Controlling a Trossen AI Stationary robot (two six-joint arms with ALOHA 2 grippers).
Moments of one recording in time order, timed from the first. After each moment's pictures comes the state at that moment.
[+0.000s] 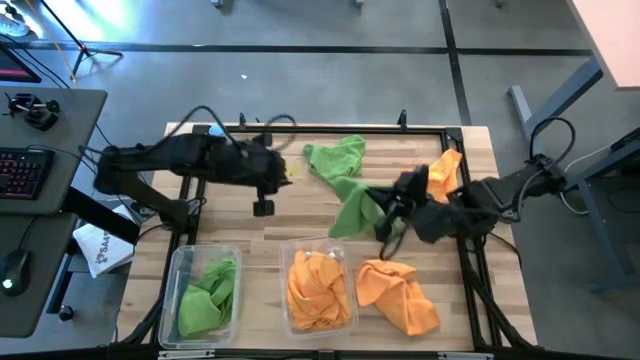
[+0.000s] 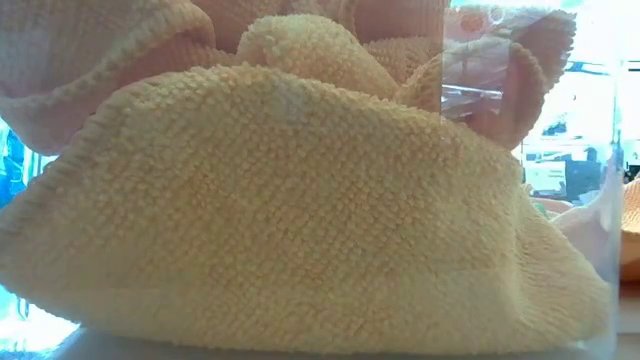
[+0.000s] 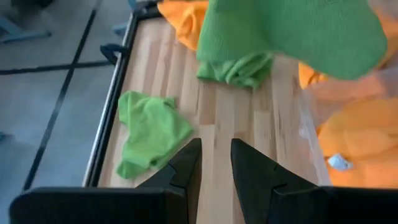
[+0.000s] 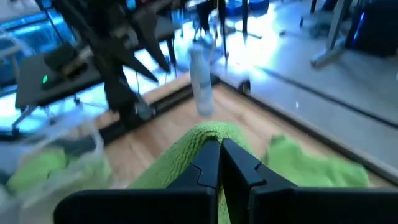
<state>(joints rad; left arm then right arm) -0.06 1.40 1.68 -1.05 -0.29 0.09 0.45 1.38 1.56 -0.78 0.91 0.67</state>
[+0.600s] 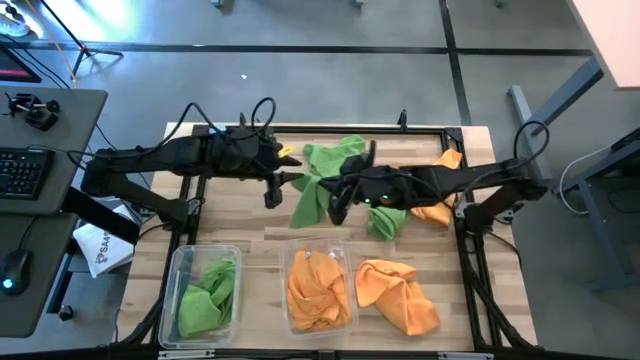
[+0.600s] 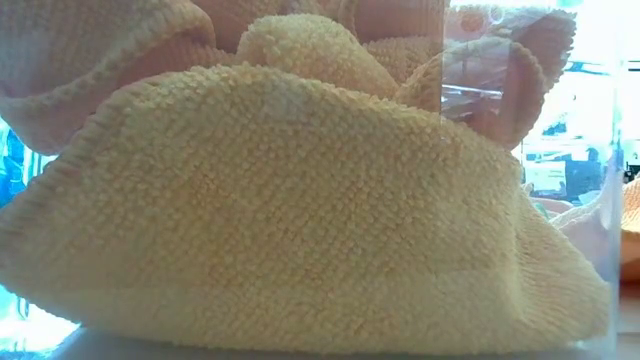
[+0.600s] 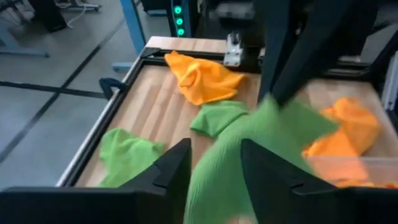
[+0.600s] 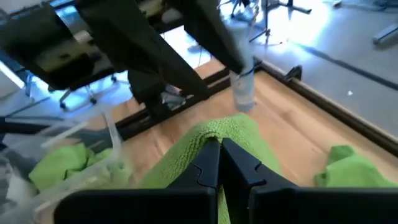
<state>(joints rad) 0.03 1.29 1.42 -0.63 -0.19 -0.02 0.16 1.56 1.56 -0.44 0.47 0.46</state>
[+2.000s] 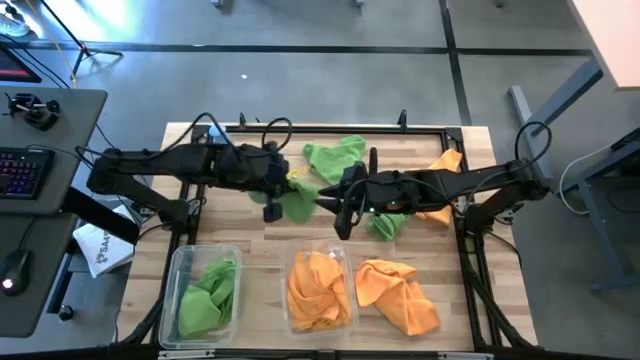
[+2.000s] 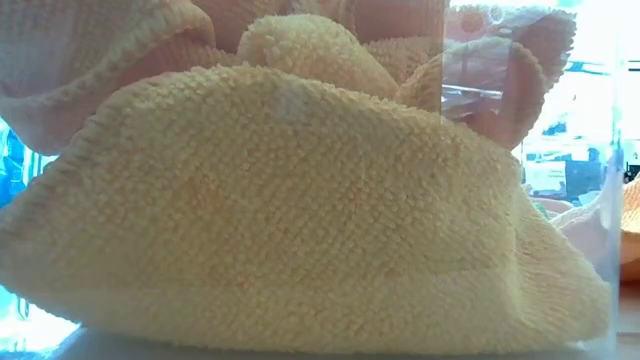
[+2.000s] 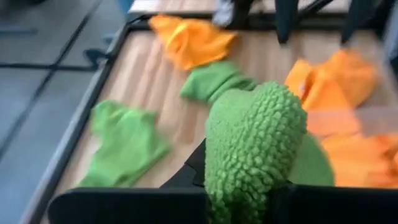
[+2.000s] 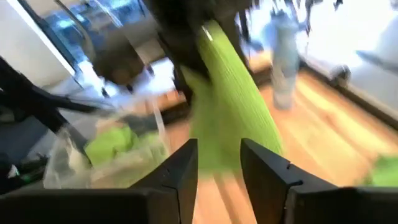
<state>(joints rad) -0.07 1.35 1.50 -0.82 -0.25 -0.03 0.21 1.53 1.56 -0.42 0.36 0.43</state>
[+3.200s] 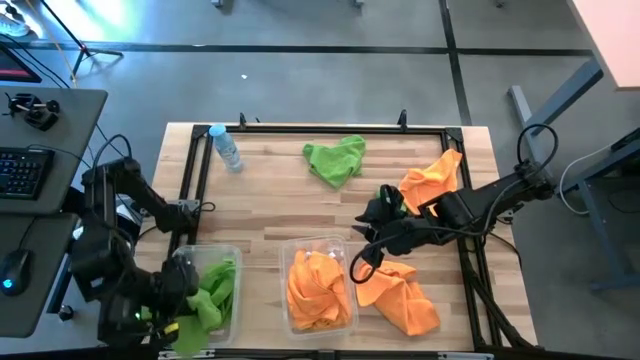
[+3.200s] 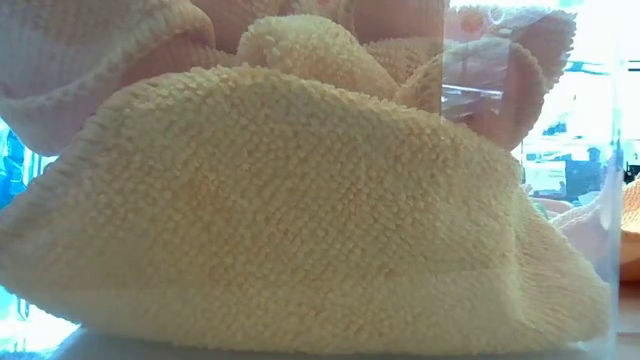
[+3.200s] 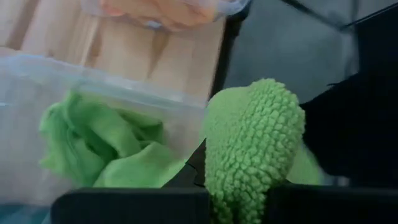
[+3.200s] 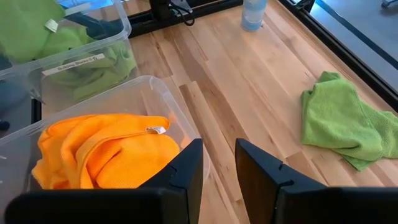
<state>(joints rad) -1.16 1.46 1.67 -1.34 -0.36 -1.38 0.43 1.50 1.56 -0.90 0.55 0.62</state>
